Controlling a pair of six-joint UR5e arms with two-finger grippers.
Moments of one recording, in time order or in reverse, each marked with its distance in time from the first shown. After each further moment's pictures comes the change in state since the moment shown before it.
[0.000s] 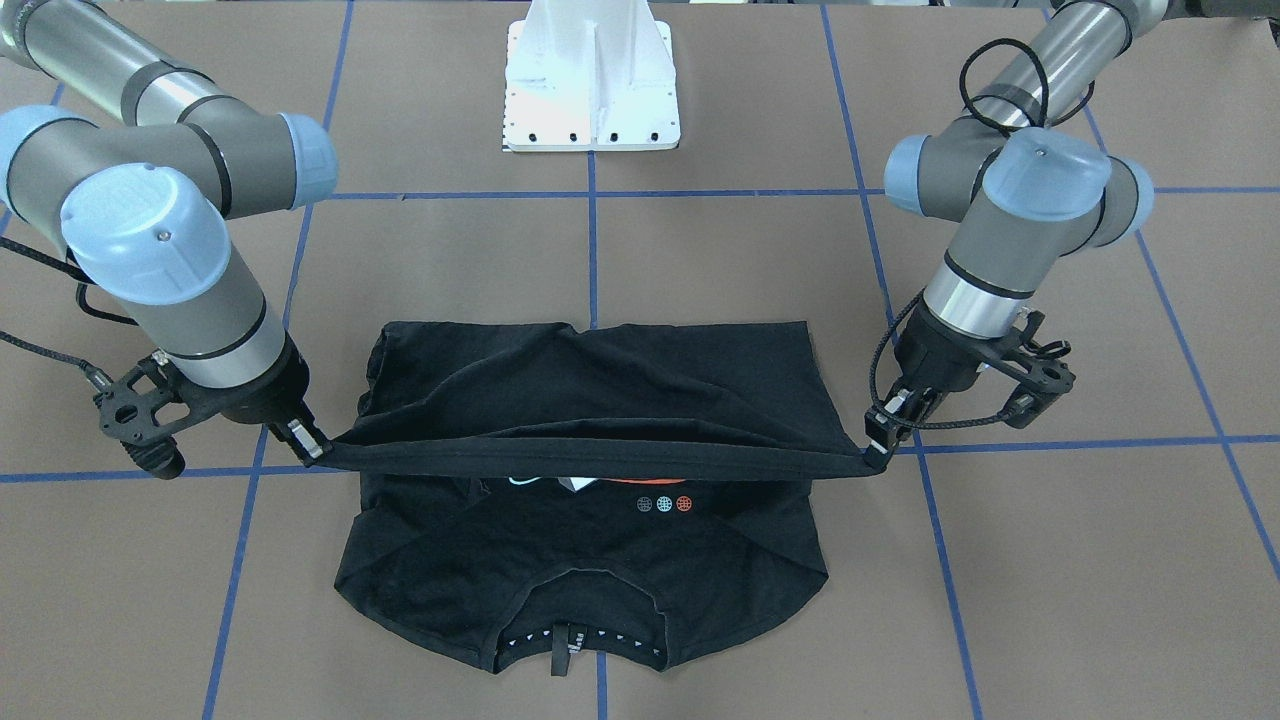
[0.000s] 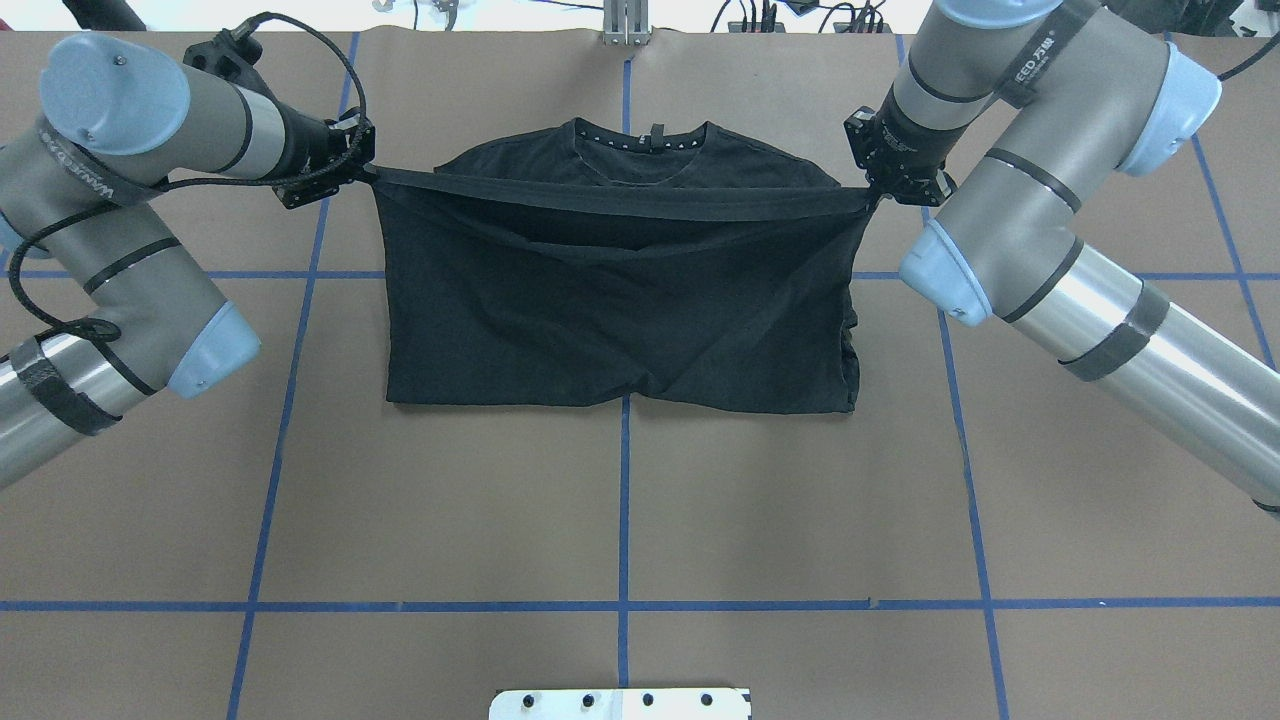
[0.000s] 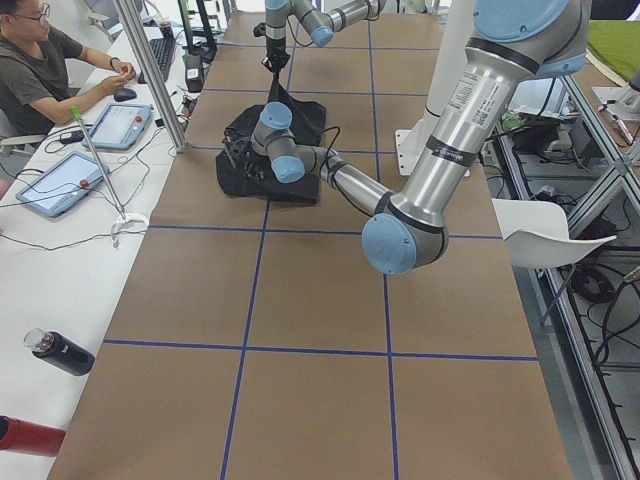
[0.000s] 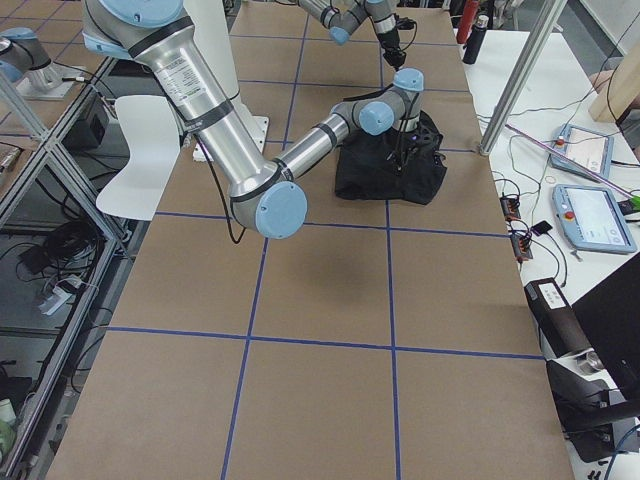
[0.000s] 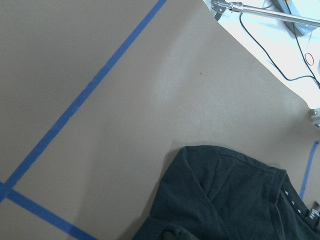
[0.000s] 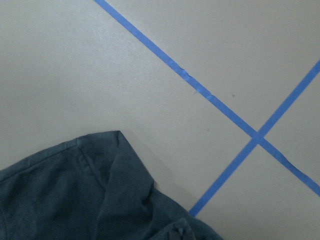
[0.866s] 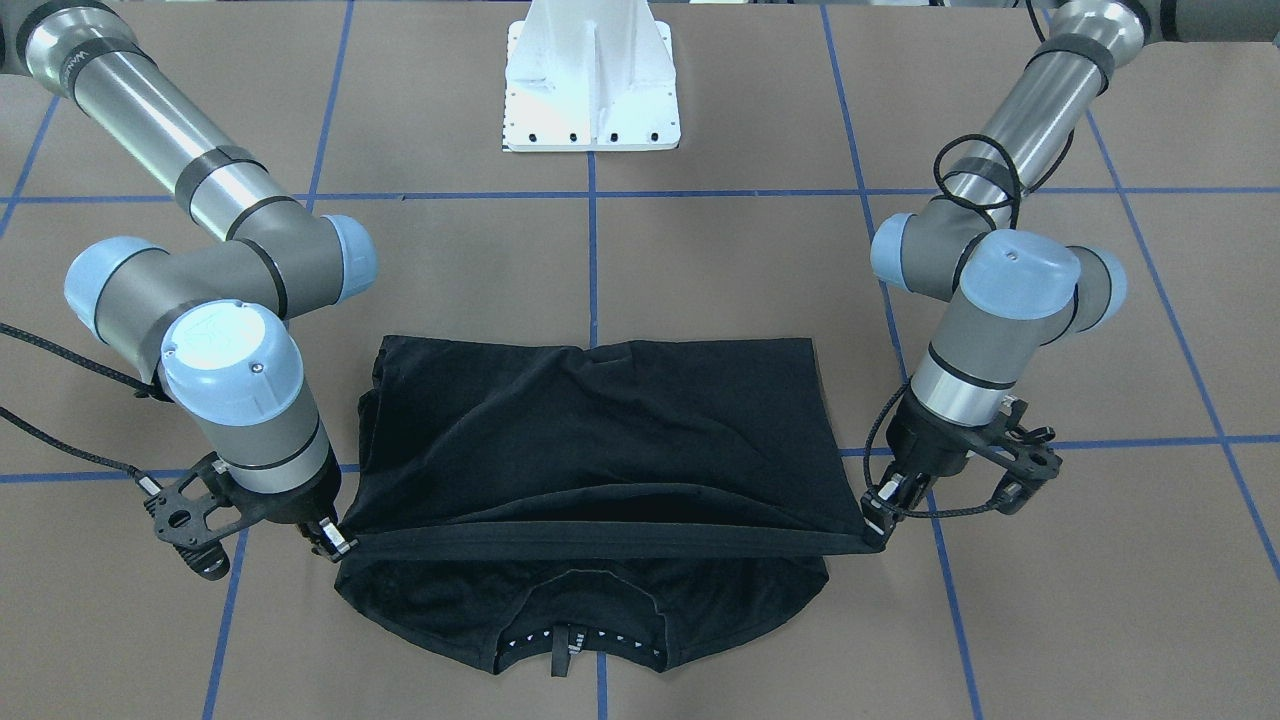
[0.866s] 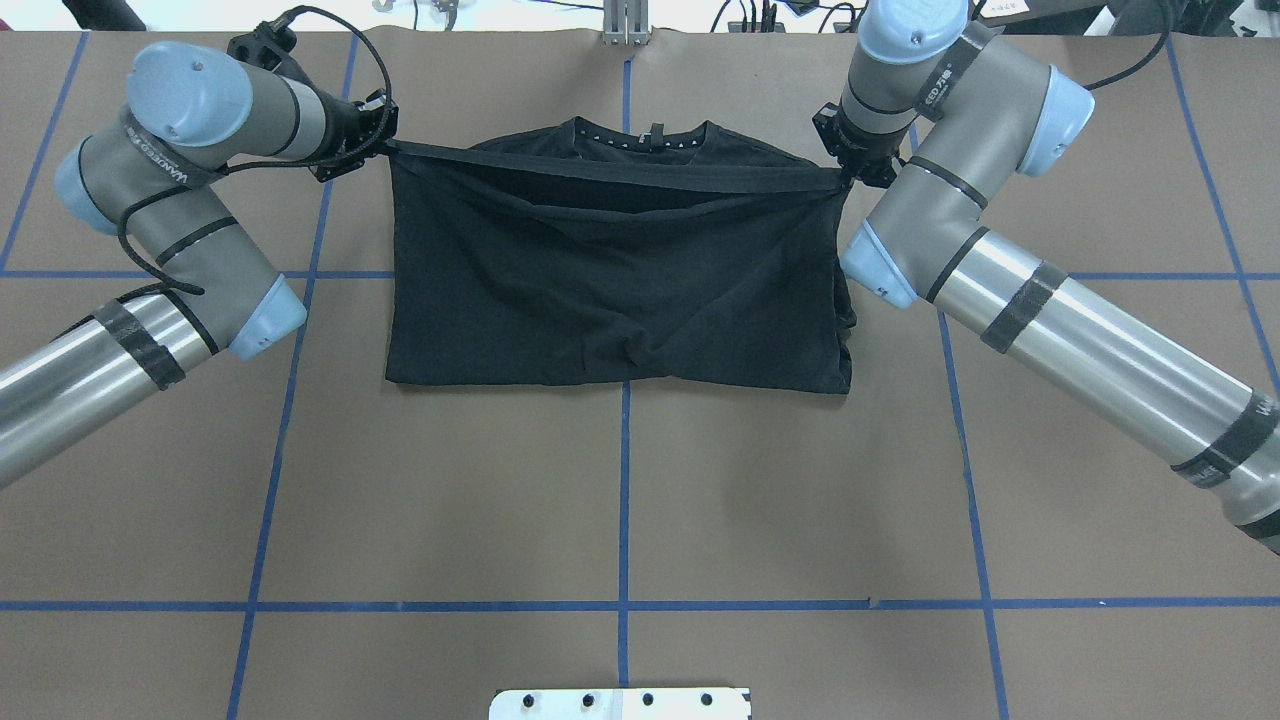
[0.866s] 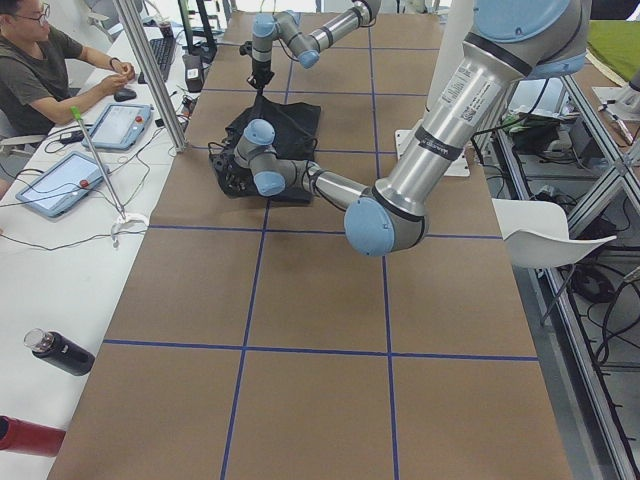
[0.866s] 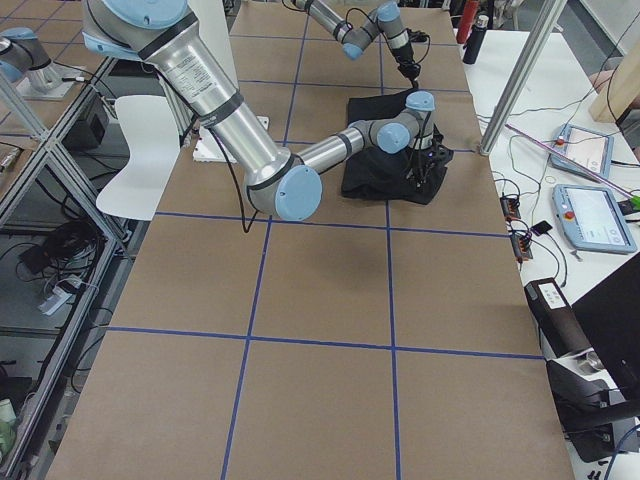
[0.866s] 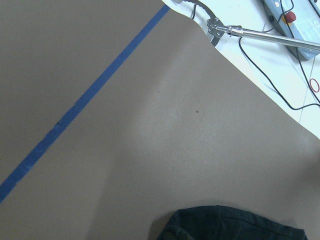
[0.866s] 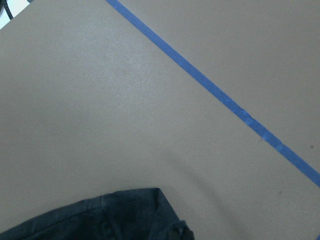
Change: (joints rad) left arm -0.002 -0.118 0.289 -0.190 0.077 0.000; right arm -0.038 0.107 -0.305 0.201 -0.143 -0.007
